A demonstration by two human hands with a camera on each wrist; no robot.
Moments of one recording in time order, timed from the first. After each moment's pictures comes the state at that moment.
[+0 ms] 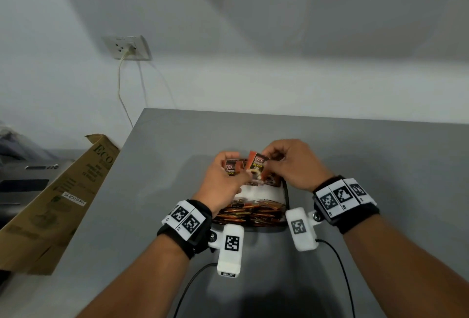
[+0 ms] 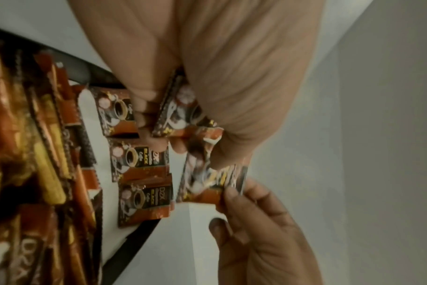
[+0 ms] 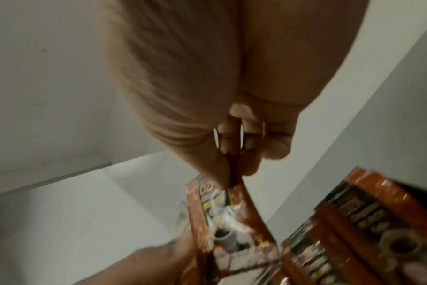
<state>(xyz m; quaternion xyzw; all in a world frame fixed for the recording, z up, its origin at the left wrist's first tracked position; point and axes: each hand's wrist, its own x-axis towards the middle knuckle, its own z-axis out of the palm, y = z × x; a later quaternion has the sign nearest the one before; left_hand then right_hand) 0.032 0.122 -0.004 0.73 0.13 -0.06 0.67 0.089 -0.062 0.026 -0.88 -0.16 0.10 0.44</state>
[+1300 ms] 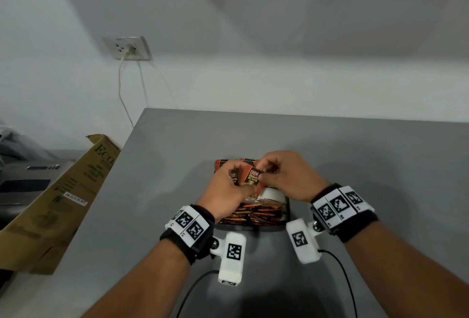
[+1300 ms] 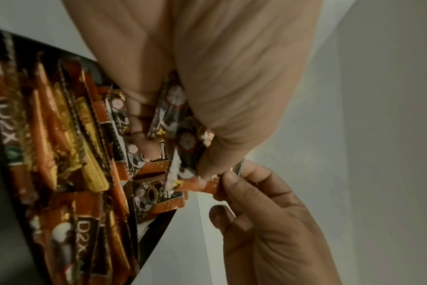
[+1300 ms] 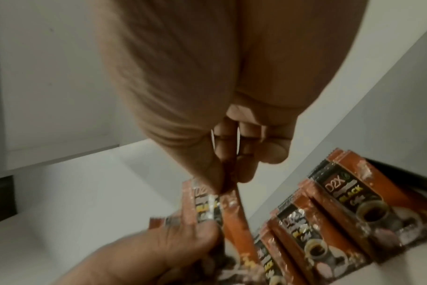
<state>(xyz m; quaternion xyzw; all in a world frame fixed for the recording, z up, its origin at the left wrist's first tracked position) 0.023 0.118 -0.013 0.76 0.09 -0.10 0.63 0.076 -0.061 0.011 -0.86 -0.19 0.15 0.45</state>
